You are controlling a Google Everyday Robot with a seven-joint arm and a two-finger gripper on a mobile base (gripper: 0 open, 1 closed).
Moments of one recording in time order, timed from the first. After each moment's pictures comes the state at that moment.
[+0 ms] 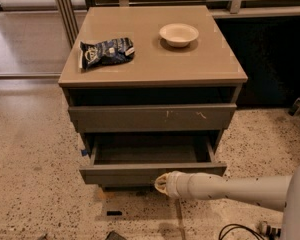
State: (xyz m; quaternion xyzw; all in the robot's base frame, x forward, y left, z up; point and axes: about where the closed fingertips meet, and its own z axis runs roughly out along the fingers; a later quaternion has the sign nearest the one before) arm 0.546 -0.041 0.384 -0.63 0.67 0.08 0.37
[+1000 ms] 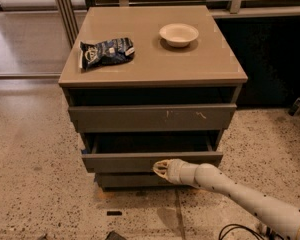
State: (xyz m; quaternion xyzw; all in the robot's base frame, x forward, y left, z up) arm 0.618 -0.043 0.398 -0.60 0.63 0.09 0.49
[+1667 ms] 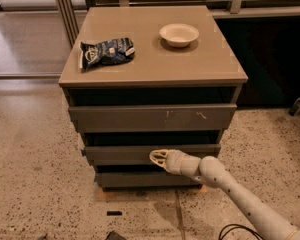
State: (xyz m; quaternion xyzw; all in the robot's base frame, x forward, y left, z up) arm 0.653 -0.032 0.439 -0.55 0.58 0.14 0.58
